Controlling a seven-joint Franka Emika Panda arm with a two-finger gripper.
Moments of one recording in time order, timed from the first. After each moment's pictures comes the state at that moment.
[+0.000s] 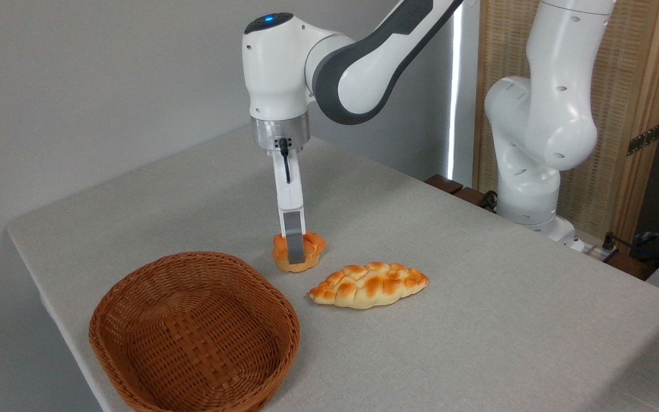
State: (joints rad) arm -0.46 -0.25 0.10 -2.42 0.05 2.25 0.92
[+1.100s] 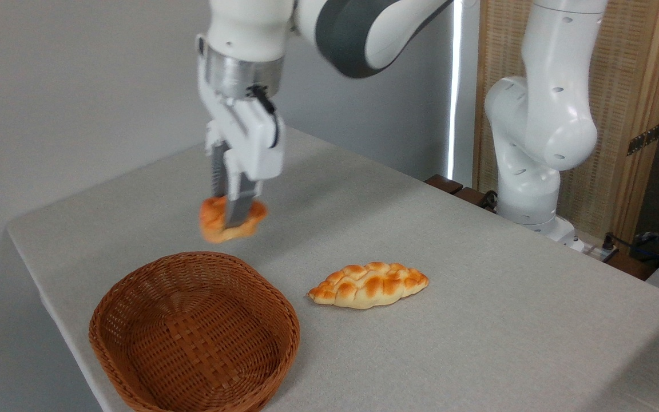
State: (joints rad) arm -0.46 -0.15 0.33 -1.99 -0.24 2.09 0.93
